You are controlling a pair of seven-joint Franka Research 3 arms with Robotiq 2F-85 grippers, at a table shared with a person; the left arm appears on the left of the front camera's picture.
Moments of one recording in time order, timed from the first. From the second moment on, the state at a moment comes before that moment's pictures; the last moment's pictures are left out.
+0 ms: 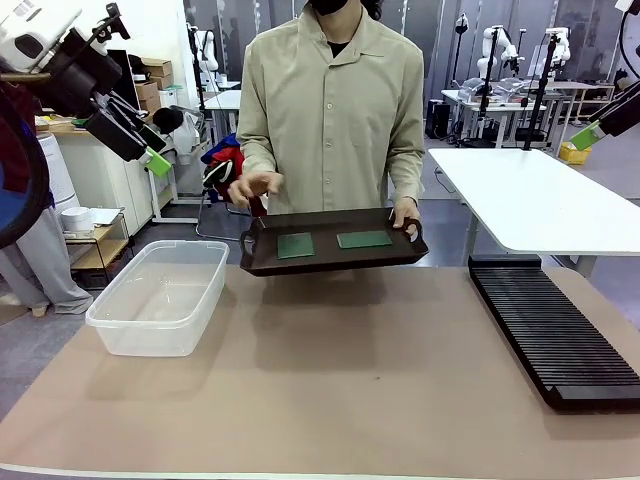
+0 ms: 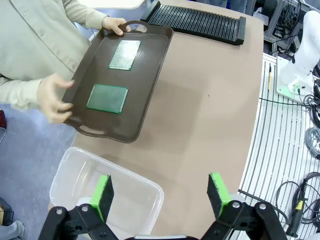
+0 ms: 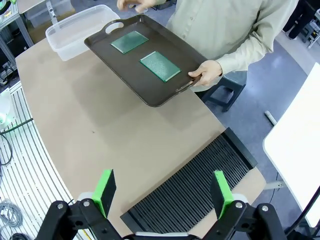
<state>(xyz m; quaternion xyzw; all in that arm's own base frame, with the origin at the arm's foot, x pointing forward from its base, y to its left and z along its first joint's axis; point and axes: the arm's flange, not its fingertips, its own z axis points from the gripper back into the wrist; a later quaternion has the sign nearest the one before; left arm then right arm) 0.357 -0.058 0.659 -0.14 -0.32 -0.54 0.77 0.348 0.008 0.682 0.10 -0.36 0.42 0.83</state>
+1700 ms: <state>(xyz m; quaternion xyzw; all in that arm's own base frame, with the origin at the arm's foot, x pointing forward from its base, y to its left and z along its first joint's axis) 0.357 -0.058 0.659 -0.14 -0.32 -0.54 0.77 0.348 0.008 0.682 0.10 -0.36 0.42 0.83</state>
